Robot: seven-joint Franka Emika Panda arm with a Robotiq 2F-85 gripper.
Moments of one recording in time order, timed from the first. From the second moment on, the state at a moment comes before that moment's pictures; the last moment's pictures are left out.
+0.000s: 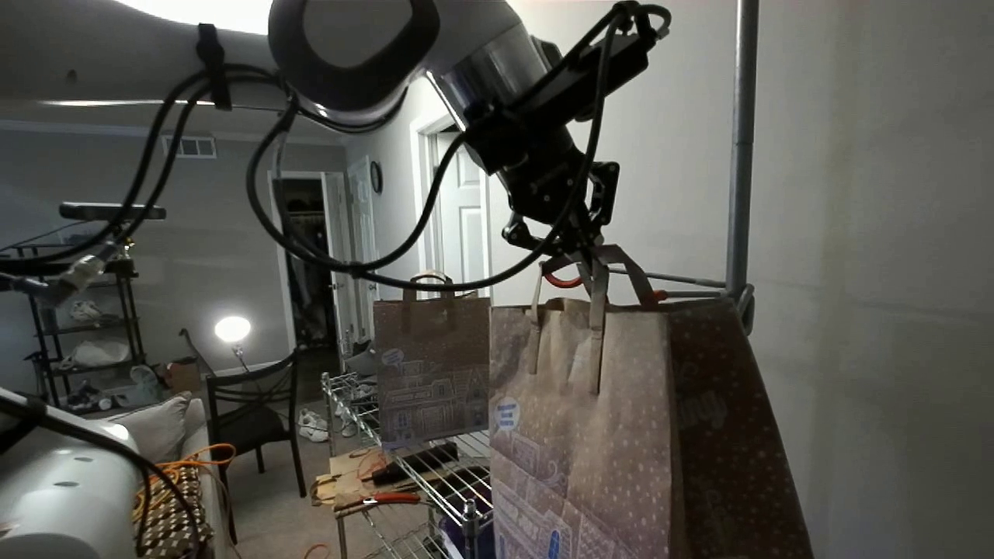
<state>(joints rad) 0.01 -0.60 -0.40 -2.16 -0.14 2.17 -1.46</state>
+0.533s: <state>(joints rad) 0.00 -0.52 -0.39 -2.14 -0.12 2.26 -1.42</state>
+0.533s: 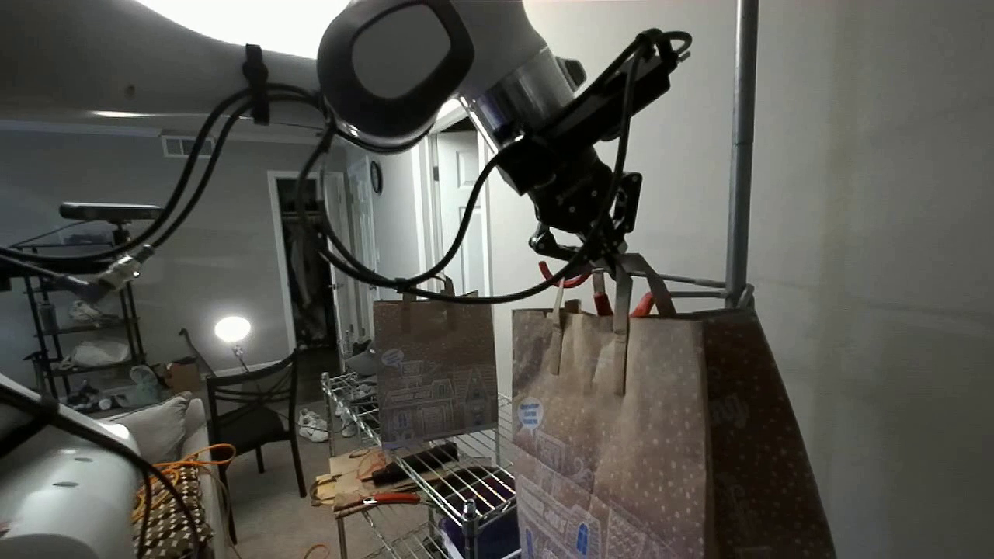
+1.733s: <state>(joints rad) -0.10 -0.45 -0.28 -2.15 -0.21 2.34 -1.28</state>
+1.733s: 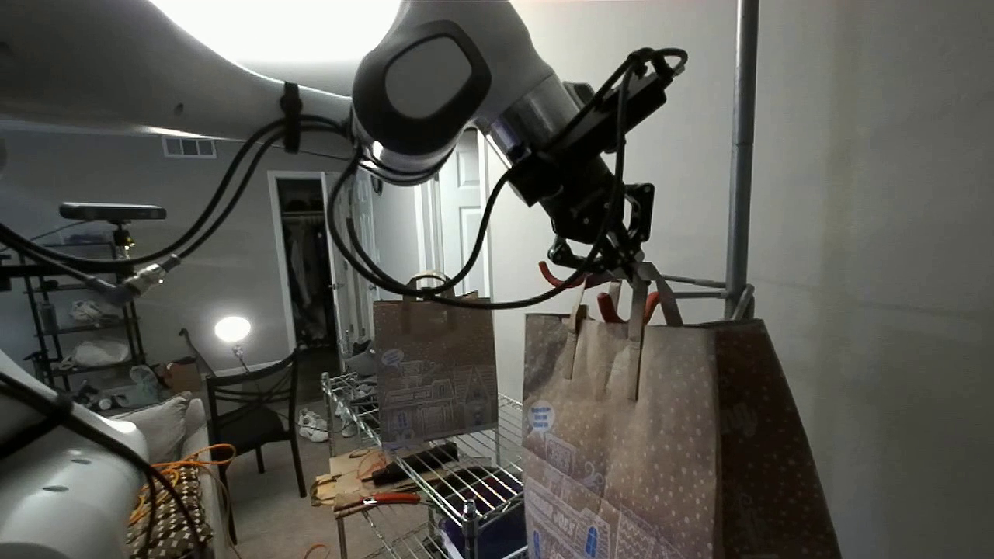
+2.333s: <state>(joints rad) -0.12 -0.44 -0.25 -2.18 -0.26 2.34 -1.24</state>
